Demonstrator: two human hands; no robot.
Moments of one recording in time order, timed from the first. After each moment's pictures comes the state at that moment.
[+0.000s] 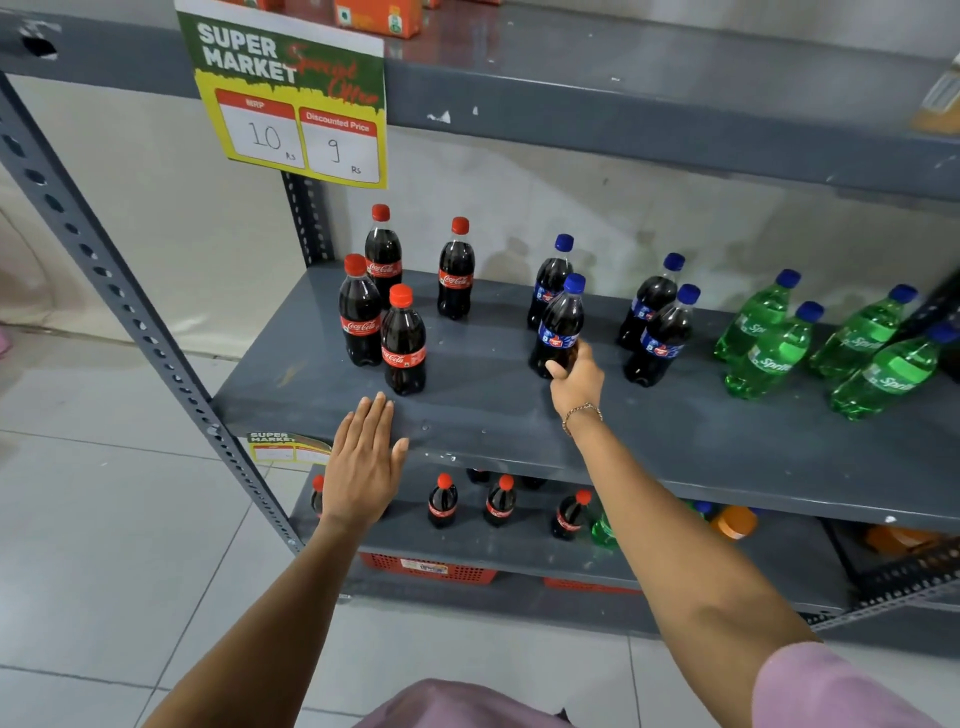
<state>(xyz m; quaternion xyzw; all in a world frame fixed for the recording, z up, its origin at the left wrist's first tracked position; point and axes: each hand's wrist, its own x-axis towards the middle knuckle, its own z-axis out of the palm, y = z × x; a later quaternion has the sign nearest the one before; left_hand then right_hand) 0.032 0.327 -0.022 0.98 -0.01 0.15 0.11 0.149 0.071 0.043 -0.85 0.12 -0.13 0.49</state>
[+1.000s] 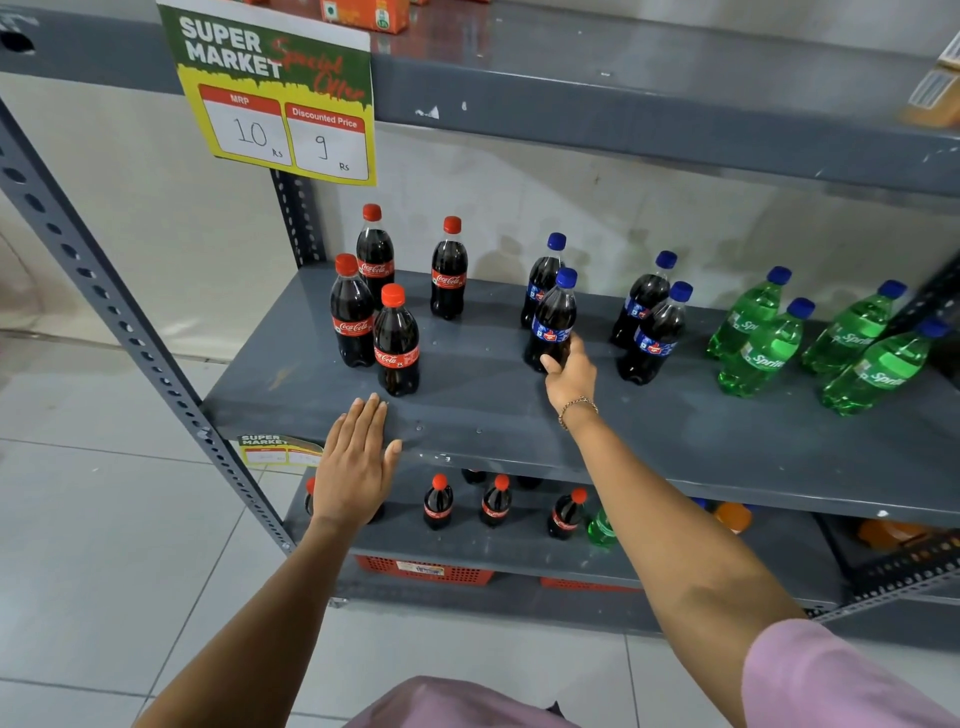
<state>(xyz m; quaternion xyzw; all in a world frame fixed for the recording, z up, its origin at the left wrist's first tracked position) 0.032 0.329 -0.022 0.98 -0.03 0.16 0.14 0.158 0.067 0.044 -0.85 0.11 -0.10 0.50</state>
